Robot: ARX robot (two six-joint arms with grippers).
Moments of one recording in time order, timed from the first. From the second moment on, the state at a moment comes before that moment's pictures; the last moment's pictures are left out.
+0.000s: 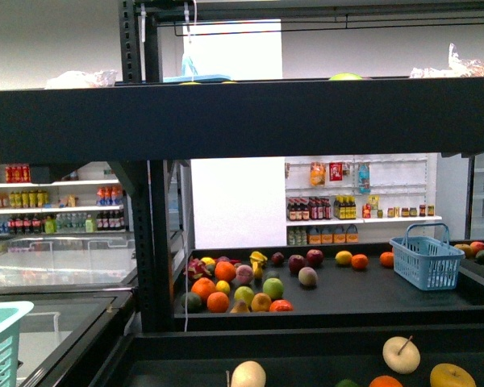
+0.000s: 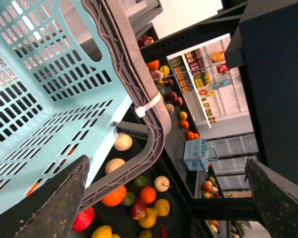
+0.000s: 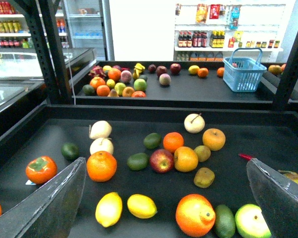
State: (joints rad) left arm 0.63 1.09 0.70 0.15 0.71 -0.95; right arm 0.00 0.00 0.02 0.00 0.00 0.00
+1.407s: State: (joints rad) left arm 0.57 1.51 0.89 0.32 0.65 -1.27; right arm 0.00 0.00 0.02 0.00 0.00 0.00
